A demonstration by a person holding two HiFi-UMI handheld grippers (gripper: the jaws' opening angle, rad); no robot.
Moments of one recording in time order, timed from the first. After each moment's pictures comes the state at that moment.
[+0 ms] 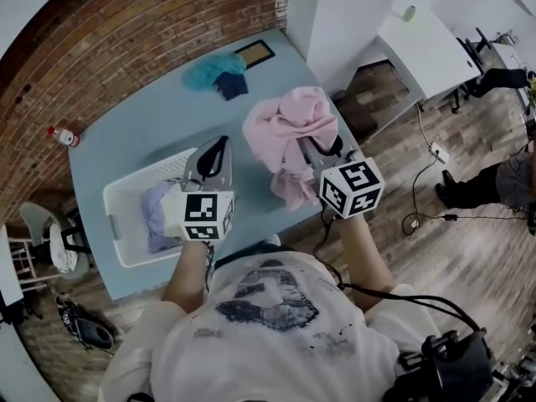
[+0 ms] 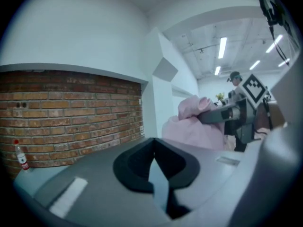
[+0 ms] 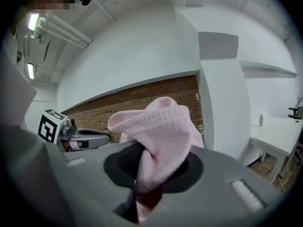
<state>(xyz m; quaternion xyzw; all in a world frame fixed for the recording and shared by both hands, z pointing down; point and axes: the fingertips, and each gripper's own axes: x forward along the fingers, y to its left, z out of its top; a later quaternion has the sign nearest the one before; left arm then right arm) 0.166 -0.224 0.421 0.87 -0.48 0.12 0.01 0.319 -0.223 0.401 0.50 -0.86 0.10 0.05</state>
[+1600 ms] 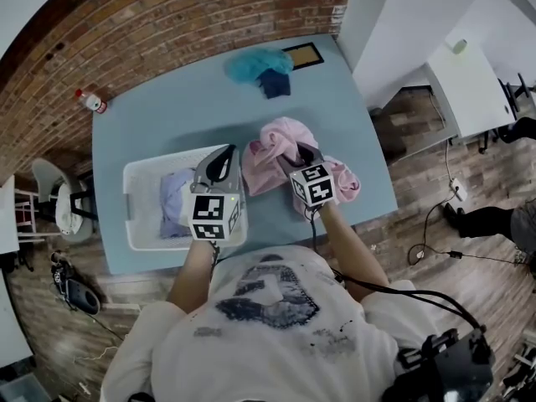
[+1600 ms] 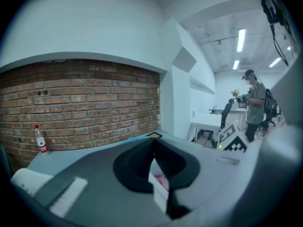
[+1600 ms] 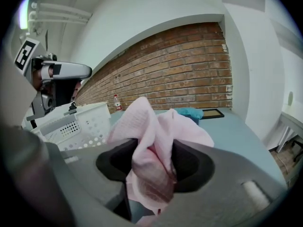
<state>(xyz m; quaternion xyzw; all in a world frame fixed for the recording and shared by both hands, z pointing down) 0.084 -0.240 0.471 0.82 -0.55 0.14 0.06 0.194 -0.281 0.618 0.39 -0.88 0.17 0.20</state>
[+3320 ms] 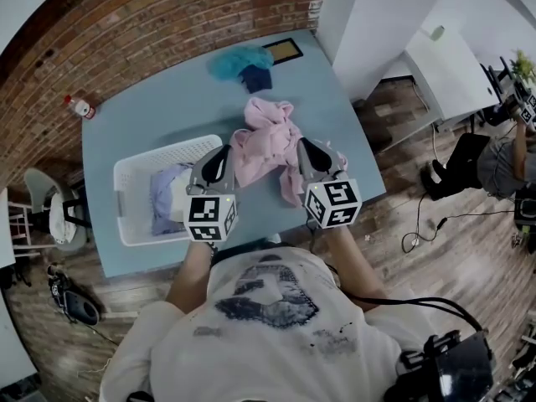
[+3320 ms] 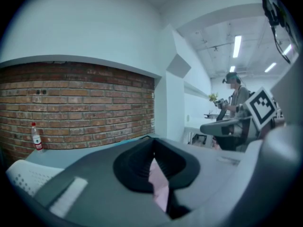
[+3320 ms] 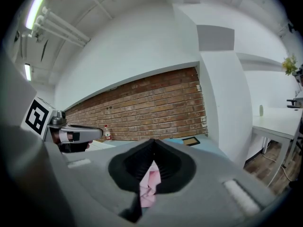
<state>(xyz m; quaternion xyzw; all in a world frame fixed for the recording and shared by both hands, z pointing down) 0.111 -0.204 0.462 0.83 -0.54 0.11 0.06 0.269 -0.218 0.469 0.50 -0.86 0.12 0.05</state>
